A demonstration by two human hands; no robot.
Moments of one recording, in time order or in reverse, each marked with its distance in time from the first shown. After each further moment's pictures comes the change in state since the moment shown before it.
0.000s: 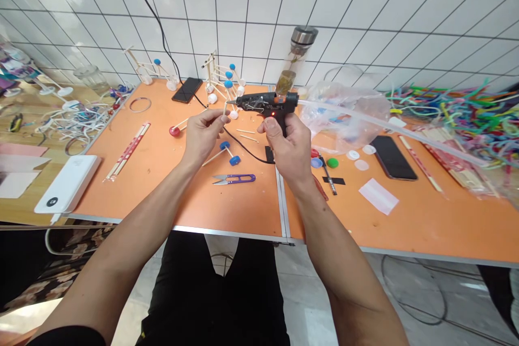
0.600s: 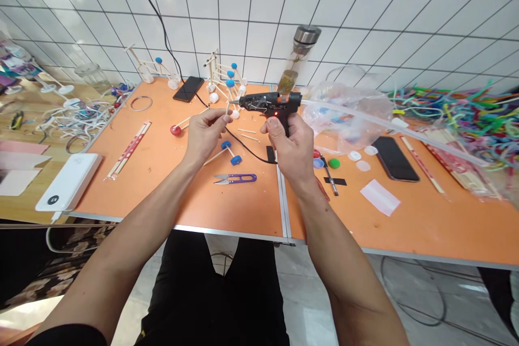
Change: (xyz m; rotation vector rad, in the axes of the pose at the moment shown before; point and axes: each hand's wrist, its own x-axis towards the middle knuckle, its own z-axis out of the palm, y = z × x) left_hand -0.001 0.002 0.000 -0.012 0.002 -0.006; right_hand 0.001 0.003 -0.001 -0.002 -0.008 -0.016
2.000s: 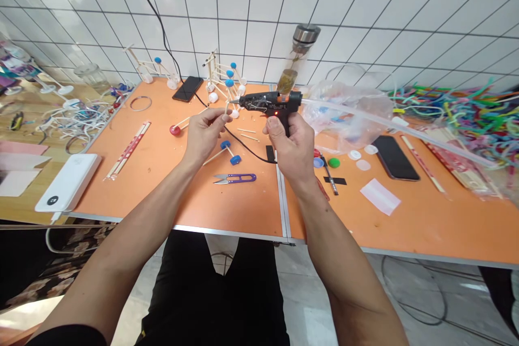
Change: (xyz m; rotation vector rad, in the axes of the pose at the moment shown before) left_hand -0.001 0.003 0.000 0.042 -0.023 -0.017; right_hand 0.005 0.012 -0.008 -0.190 -0.015 -0.116
